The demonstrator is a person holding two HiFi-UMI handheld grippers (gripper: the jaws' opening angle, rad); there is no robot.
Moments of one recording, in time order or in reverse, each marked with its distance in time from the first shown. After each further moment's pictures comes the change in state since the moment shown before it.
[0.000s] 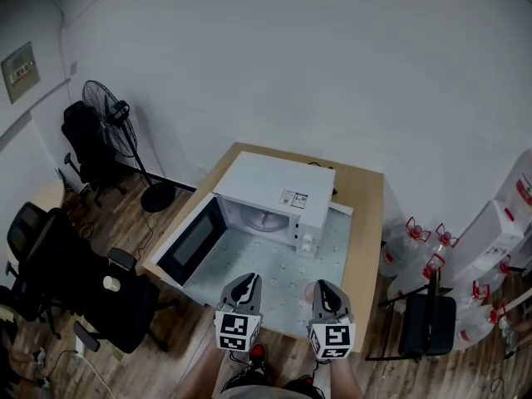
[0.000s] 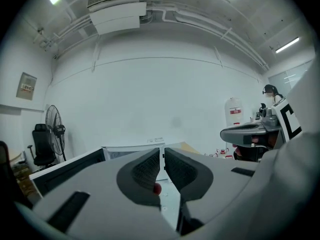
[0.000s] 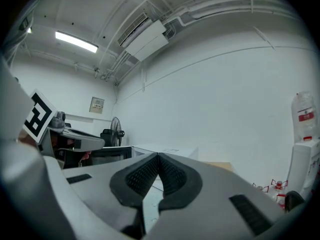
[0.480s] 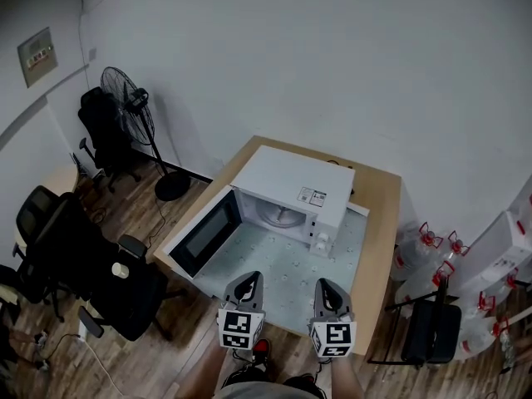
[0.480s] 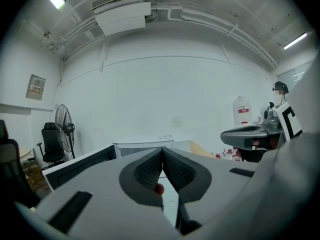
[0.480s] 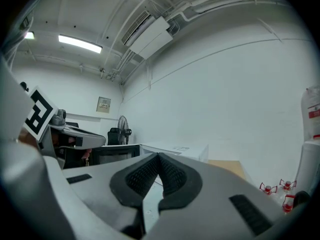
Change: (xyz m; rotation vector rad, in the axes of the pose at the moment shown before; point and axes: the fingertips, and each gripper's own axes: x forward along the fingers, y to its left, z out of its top) left arm -0.014 0.027 -0.006 -0.015 0.008 0.087; right arm 0.019 0.029 -0.007 -0.006 0.024 0.086
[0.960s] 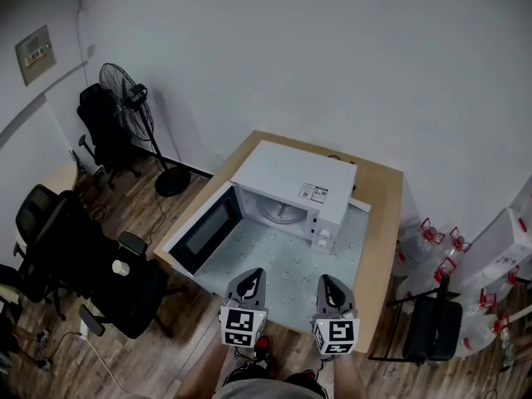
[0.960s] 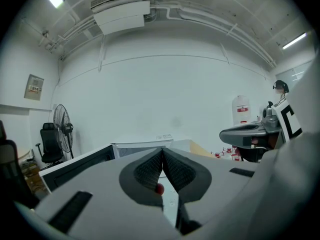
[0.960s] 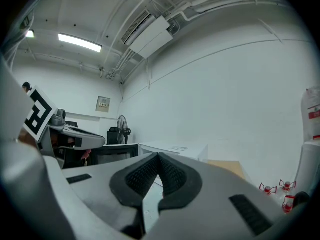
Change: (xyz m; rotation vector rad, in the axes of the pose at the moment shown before) left arm 0.007 -0.002 -0.001 -0.001 0.015 -0.014; right arm 0.006 -0.005 -0.001 -0.002 0.000 -0.006
